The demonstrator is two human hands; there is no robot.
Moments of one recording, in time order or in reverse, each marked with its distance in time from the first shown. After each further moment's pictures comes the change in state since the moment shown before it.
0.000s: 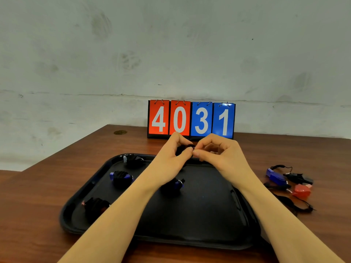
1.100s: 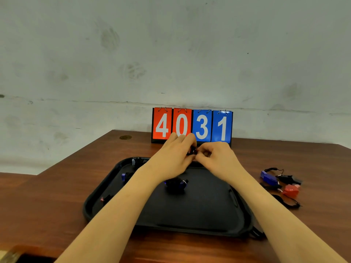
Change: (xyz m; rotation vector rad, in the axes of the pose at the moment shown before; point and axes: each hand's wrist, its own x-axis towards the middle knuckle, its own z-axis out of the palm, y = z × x) left_hand -0.001 0.024 -0.022 0.771 -0.086 0.330; right_hand 0.004 -0.030 0.008 -0.510 -0.057 0.067
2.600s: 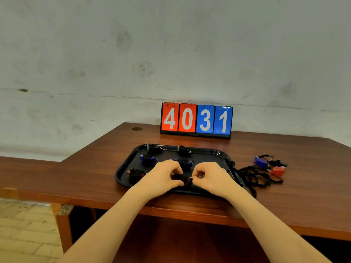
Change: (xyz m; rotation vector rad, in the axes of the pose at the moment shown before) left_hand -0.112 0.007 -0.002 -0.300 -0.154 -0.285; right_hand -0.081 -0.031 0.025 -0.129 -0.303 0.081
